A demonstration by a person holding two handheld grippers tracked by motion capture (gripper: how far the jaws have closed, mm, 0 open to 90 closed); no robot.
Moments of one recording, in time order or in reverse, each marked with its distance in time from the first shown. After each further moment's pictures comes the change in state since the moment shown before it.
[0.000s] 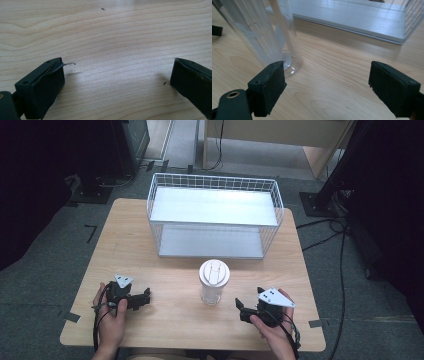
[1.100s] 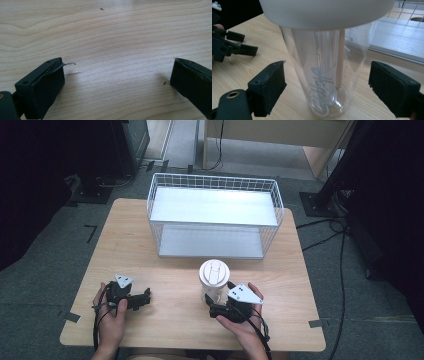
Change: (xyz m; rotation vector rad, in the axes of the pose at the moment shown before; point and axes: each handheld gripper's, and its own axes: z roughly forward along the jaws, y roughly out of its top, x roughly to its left) left arm 0.000 0.000 0.000 0.000 -0.005 0.004; right arm 0.061 0.018 0.043 -0.100 0.103 -0.012
